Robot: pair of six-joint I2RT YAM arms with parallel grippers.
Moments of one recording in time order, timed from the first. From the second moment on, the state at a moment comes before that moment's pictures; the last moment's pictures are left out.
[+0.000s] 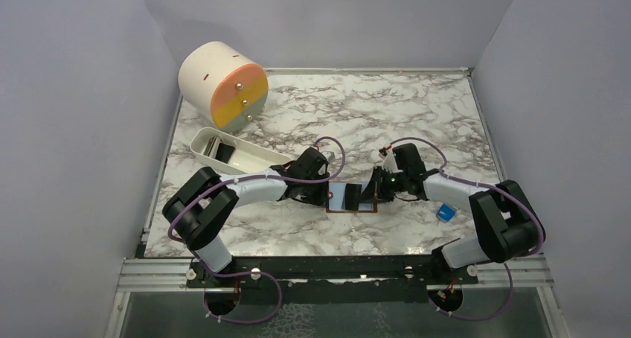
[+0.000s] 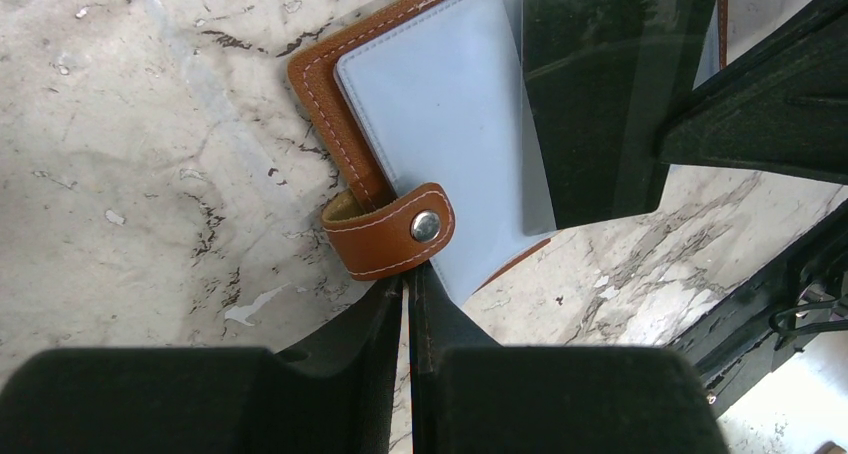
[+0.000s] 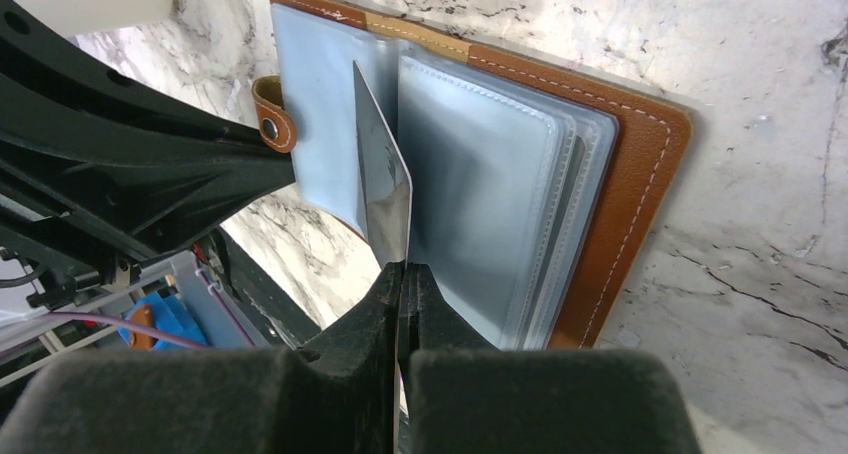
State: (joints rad) left arm -0.81 1.64 0.82 -0.16 0.21 -0.54; right arm 0.39 1.44 0.56 -0.06 -0.60 0.60
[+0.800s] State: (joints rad) left arm -0.81 1.64 0.82 -0.16 0.21 -0.54; right arm 0.41 1.56 0.66 -0.15 -0.61 0.56
